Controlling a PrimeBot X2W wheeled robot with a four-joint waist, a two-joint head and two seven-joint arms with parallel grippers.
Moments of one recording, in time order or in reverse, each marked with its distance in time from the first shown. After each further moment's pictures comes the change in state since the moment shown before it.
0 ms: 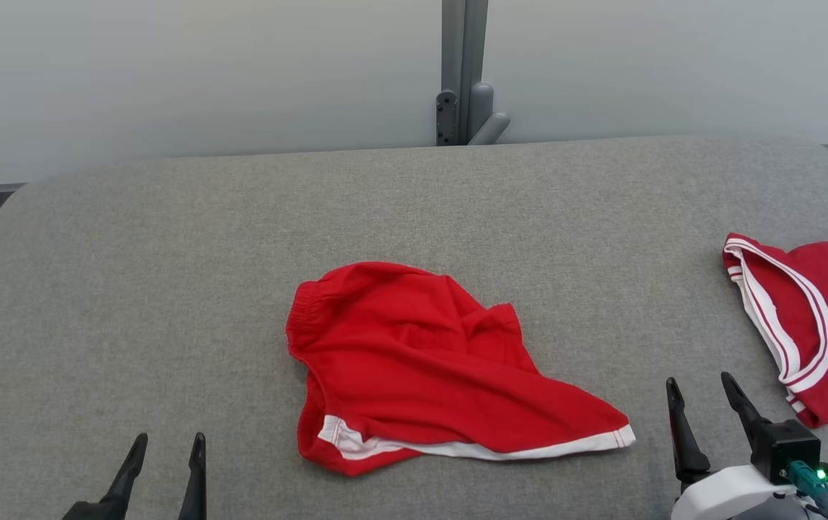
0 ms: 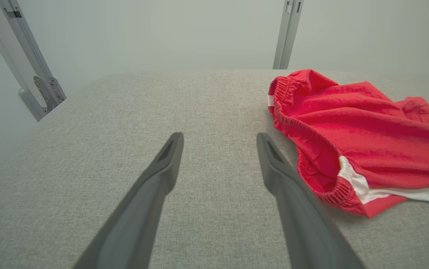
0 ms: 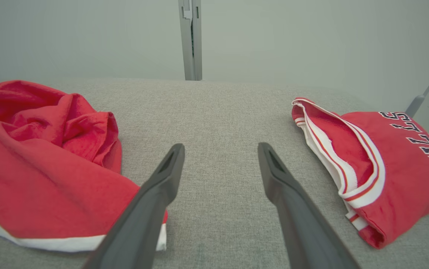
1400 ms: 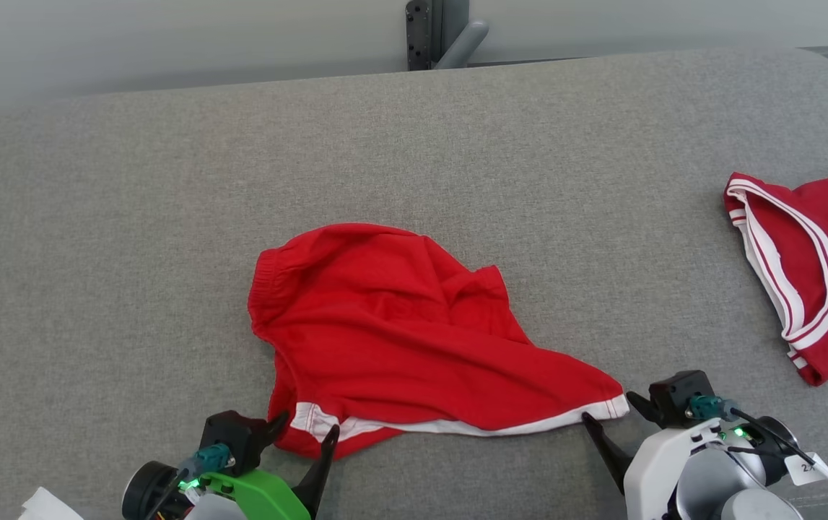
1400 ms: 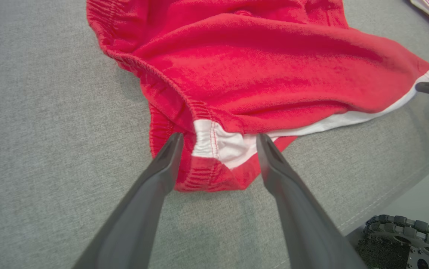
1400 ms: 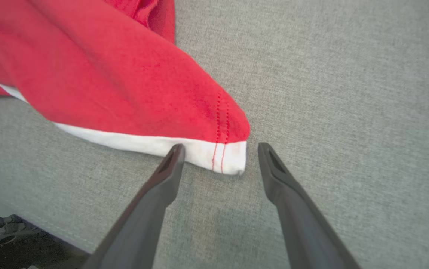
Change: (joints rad) left arm -0.121 0.046 -0.297 -0.186 -0.085 -0.012 0.519; right arm -0.078 -0.211 0.358 -0.137 0.236 0.000 0.557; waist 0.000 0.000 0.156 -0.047
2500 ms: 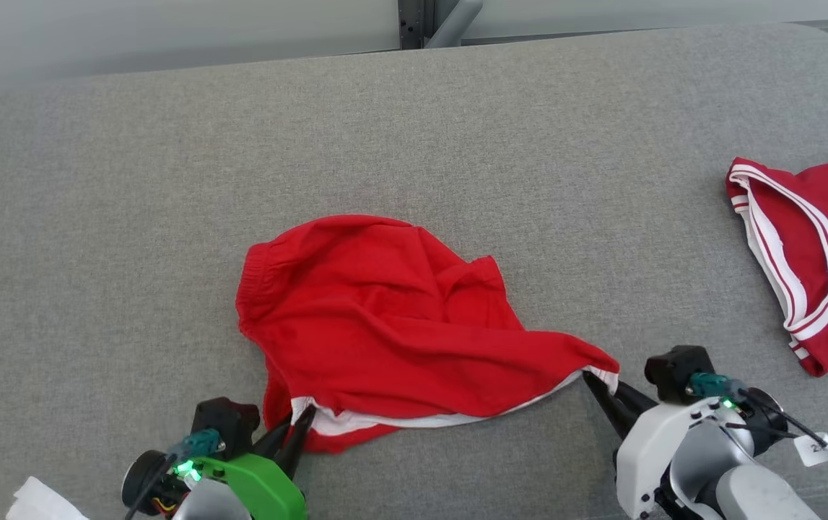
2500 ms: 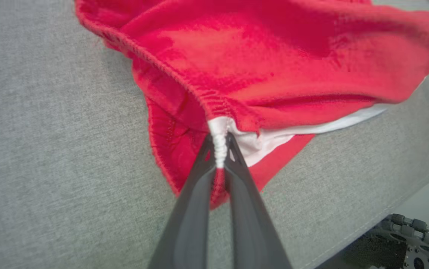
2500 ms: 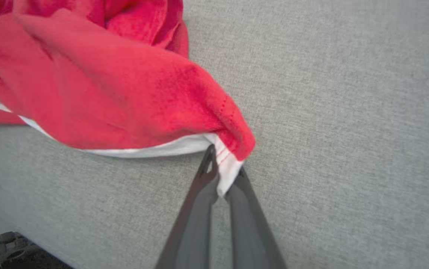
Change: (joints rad) left arm -0.056 0.011 -0.030 0.108 -0.046 0.005 -0.030; right arm -0.073 0.001 0.056 0.034 0.019 0.000 -0.065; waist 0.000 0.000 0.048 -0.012
